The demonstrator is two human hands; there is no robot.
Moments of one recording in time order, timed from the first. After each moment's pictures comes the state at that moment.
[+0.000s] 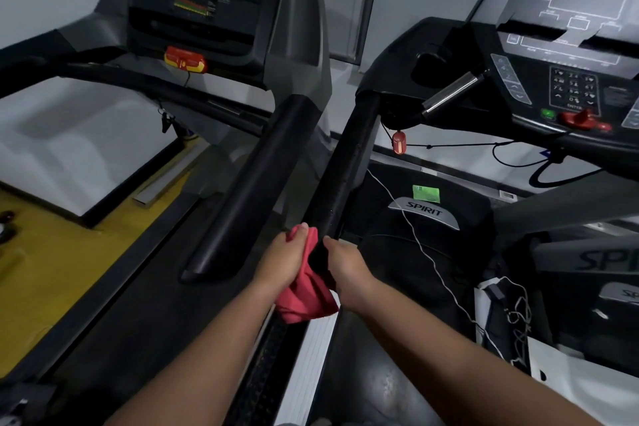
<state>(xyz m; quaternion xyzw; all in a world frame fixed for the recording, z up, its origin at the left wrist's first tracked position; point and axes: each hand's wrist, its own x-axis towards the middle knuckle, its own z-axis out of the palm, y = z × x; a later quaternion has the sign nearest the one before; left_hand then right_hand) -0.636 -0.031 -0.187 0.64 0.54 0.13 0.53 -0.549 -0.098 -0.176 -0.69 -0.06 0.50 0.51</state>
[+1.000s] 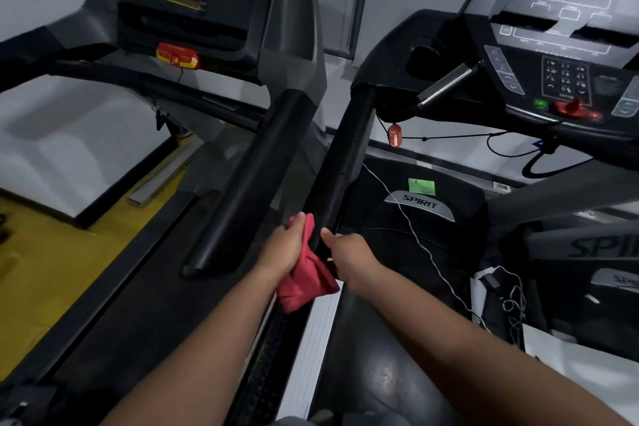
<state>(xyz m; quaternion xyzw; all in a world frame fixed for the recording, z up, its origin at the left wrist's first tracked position) -0.631 -0.018 -0.196 0.62 0.52 0.12 0.57 -0.541 -0.093 -0.183 -0.75 -0.10 0.47 0.46</state>
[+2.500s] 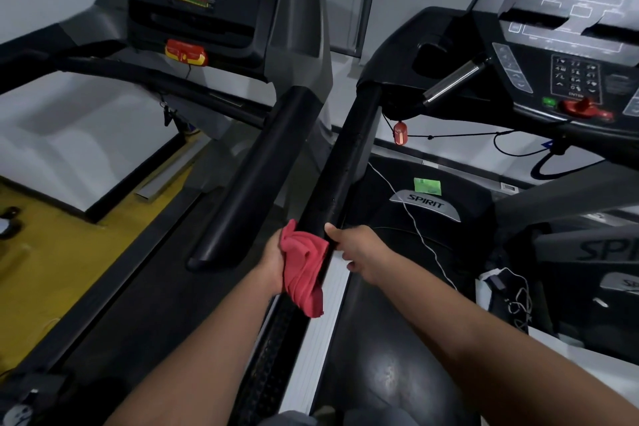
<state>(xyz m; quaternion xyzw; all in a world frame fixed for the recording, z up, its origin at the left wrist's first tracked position) -0.640 -0.031 -0.201 0.18 0.49 0.18 0.84 -0.521 -0.098 -0.175 -0.79 -0.15 0.46 0.38</state>
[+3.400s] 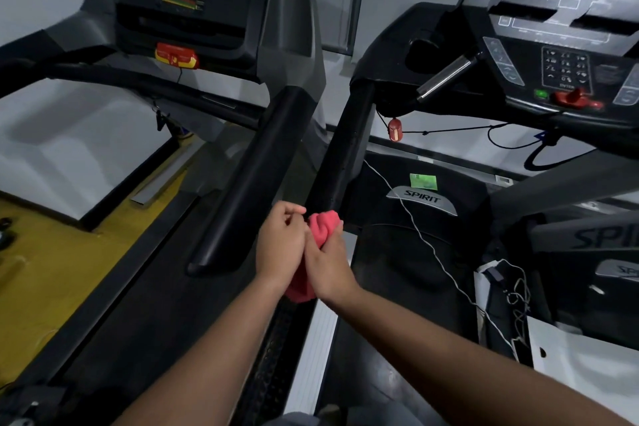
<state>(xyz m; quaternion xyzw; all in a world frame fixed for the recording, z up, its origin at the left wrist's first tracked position) -0.642 -0.044 -0.164 0.64 0.49 0.32 0.50 -0.587 -0.098 -0.202 -0.76 -0.27 0.33 0.49</state>
